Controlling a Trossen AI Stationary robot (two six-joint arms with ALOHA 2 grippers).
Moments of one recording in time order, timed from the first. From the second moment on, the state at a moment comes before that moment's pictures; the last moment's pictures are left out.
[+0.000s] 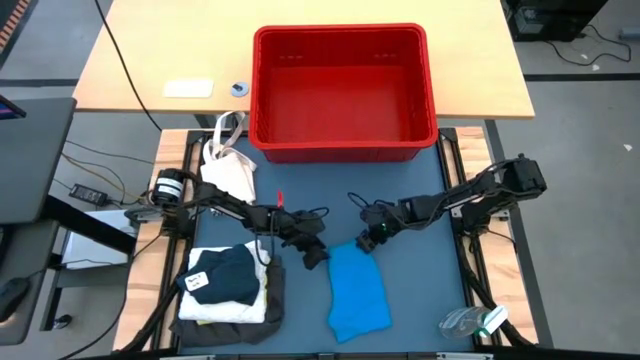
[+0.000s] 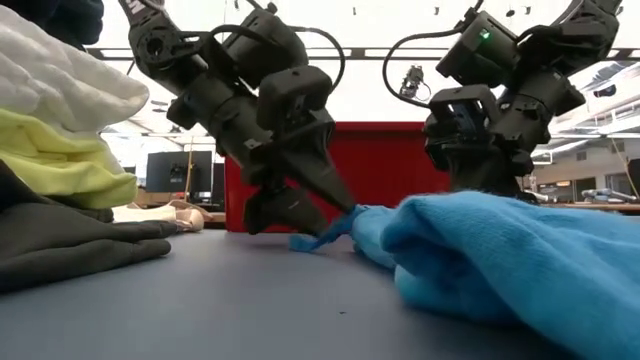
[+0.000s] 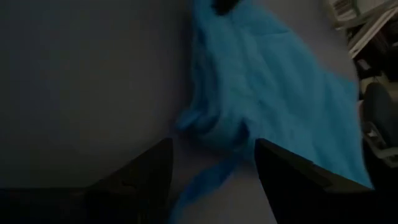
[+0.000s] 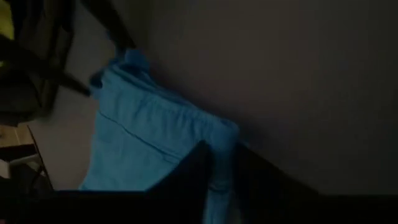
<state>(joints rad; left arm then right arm) -0.09 1.87 0.89 0.31 0.18 -0.69 0.07 1.54 0.58 0.08 -0.17 1.05</state>
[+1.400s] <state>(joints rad) -0.09 1.93 0.89 0.43 0.15 -0.64 0.12 1.54 0.58 0.17 -0.09 1.17</state>
